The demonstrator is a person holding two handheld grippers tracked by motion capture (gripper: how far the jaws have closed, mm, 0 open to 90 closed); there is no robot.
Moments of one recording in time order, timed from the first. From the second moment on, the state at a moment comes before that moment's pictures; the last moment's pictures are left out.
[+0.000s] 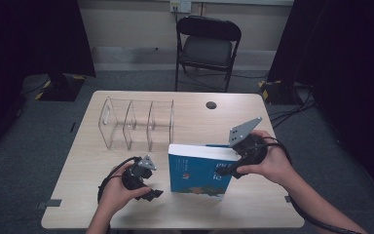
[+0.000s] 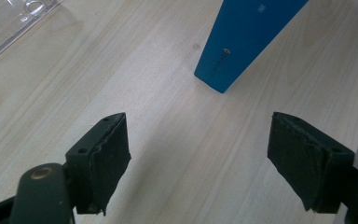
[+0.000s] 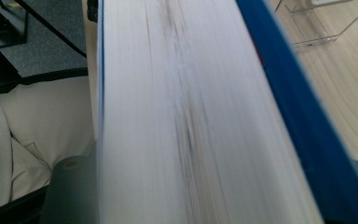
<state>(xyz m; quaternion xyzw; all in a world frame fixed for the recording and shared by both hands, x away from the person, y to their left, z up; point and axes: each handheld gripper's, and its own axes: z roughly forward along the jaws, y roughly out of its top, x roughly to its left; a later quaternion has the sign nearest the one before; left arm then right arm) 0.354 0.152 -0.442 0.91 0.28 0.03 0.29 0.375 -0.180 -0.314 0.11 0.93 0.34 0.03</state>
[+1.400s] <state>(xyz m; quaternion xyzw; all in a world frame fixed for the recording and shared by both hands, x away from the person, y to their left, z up) 0.359 0.147 -0.409 0.93 0.25 0.02 0.28 0.369 -0.208 -0.360 0.15 0.90 0.41 0.03</state>
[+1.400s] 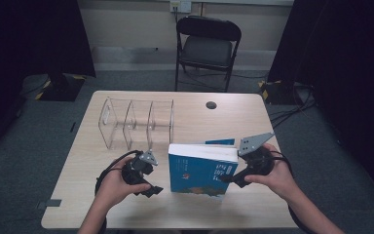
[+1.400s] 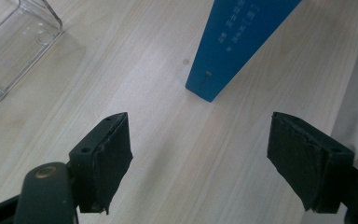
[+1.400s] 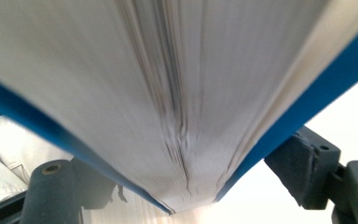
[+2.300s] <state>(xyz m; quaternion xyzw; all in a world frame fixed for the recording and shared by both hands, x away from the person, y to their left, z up) 0.366 0.139 -0.364 0.94 0.23 0.03 0.27 0.366 -0.219 -0.370 0.17 0.89 0.42 0.03</state>
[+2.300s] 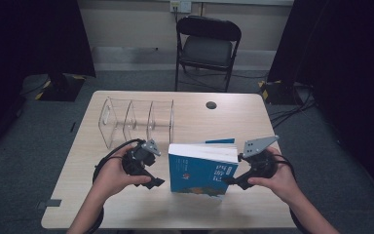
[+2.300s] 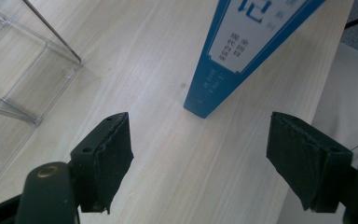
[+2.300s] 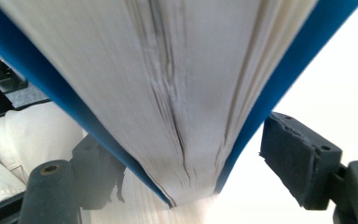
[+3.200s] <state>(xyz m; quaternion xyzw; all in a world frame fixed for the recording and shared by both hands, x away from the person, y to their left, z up) 0.373 0.128 -0.329 0.94 0.21 0.03 0.26 0.363 -0.233 -0.402 0.19 0.89 0.41 0.03</state>
